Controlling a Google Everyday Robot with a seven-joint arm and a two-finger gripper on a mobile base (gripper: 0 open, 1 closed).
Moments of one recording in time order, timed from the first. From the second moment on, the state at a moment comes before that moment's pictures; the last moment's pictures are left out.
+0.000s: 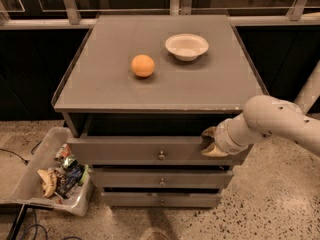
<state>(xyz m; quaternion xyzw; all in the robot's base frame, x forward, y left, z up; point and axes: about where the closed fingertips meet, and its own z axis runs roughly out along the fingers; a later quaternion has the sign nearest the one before) 0.539 -0.175 0.642 -0.67 0.70 0.04 0.25</state>
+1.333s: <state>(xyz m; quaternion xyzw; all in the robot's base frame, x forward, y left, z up) 0.519 -0.181 0.640 -0.67 0.70 0.05 0.25</state>
